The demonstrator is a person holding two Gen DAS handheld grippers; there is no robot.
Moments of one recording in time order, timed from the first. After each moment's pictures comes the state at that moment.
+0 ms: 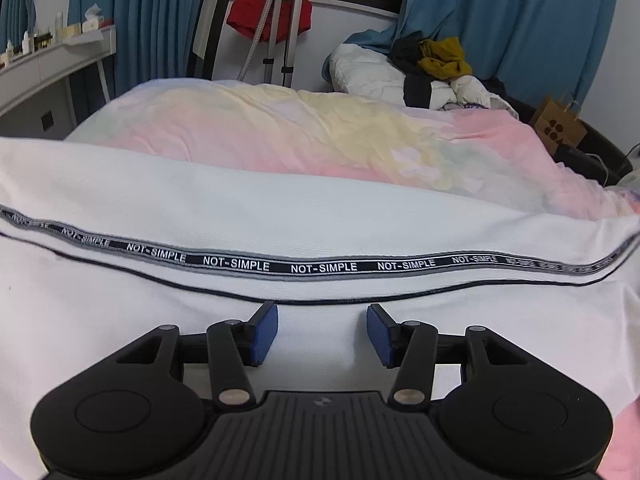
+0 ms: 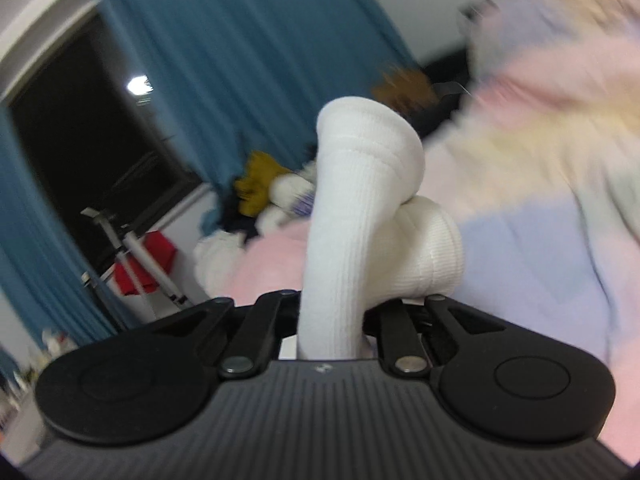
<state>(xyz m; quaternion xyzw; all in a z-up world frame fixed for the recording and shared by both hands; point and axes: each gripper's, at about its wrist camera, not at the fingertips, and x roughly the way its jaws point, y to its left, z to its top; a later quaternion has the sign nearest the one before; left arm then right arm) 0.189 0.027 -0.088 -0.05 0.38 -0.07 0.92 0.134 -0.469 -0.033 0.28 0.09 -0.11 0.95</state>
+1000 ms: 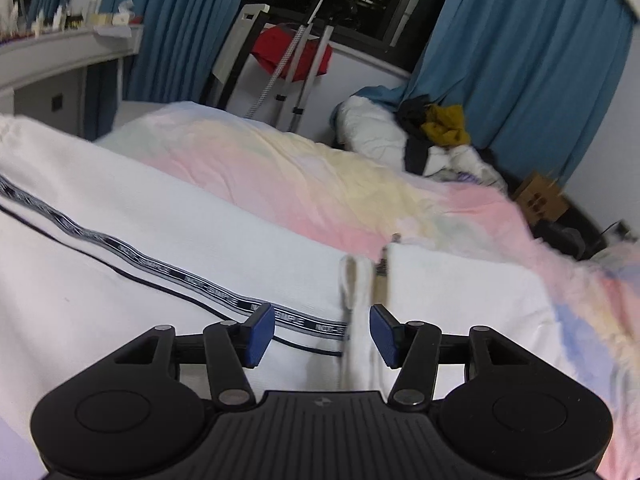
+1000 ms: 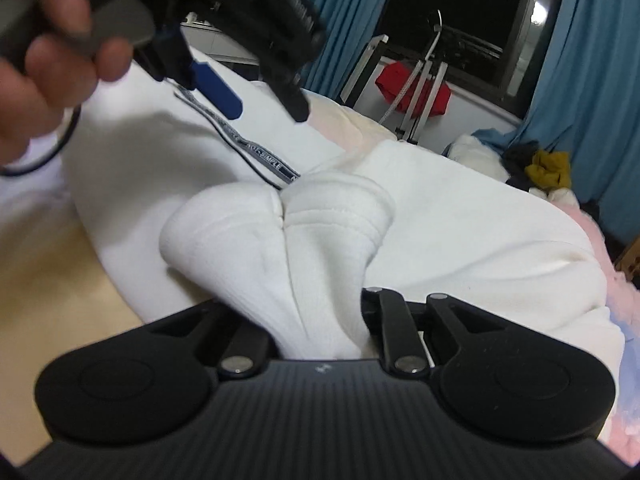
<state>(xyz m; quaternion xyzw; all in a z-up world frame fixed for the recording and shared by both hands) 0.154 0.094 -0.051 -0.16 0.32 -0.09 0.93 0.097 -0.109 -0.140 -0.20 0.20 0.18 0.94</state>
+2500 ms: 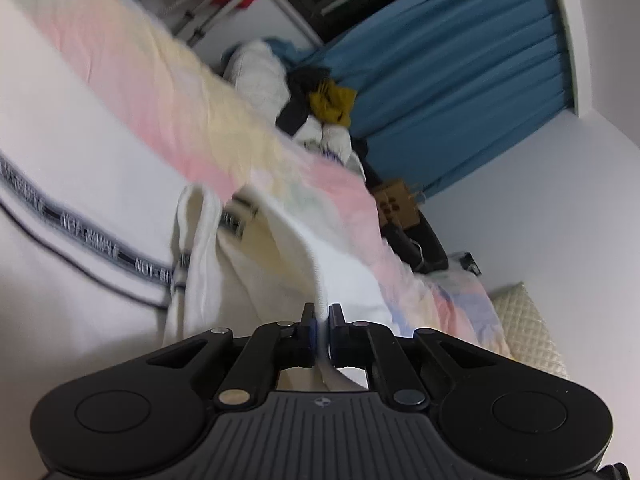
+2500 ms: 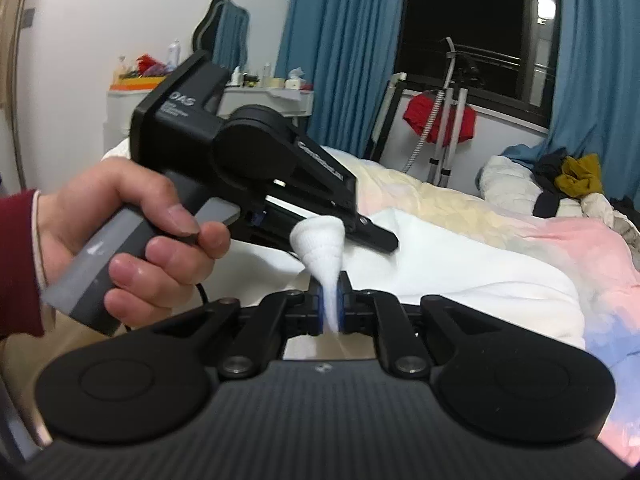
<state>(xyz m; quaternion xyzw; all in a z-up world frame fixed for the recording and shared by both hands) 0.191 0.070 -0.100 -0.35 0.33 -0.27 0.83 0.050 -0.144 -0.060 -0.11 0.18 0.26 0.94</state>
